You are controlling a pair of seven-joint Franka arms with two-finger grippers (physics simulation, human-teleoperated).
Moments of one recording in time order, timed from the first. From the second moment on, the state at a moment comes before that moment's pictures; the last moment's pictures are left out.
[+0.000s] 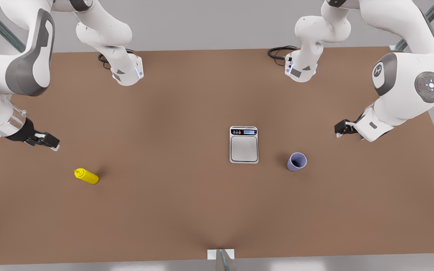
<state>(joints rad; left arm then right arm) -0.15 0.19 0.08 -1.45 -0.04 1.58 0.04 -0.08 0.16 0.01 -1.45 0.00 1.67 0.15</state>
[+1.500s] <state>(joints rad) -0.17 0.46 0.02 -1.95 -0.10 2.27 0.02 -0.08 0.16 0.00 -1.43 0.00 1.66 0.16</state>
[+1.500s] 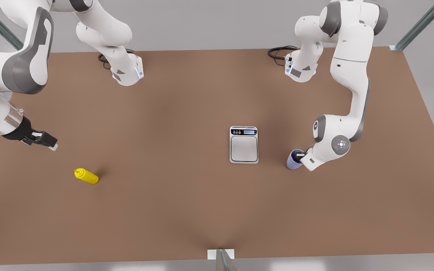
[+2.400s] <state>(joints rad) -0.44 0.45 -0.04 -1.81 -0.19 2.07 -0.43 -0.57 1.02 -0.11 -1.32 1.16 1.25 0.59</state>
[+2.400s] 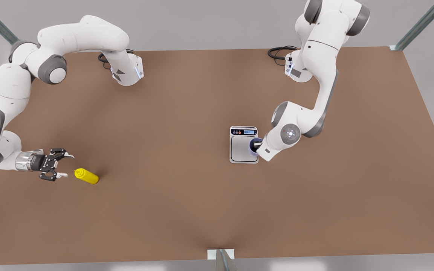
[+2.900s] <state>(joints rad) -0.49 0.47 -0.04 -1.79 -0.30 2.08 -0.45 -0.58 1.10 0.01 -1.33 1.24 1.34 0.59</state>
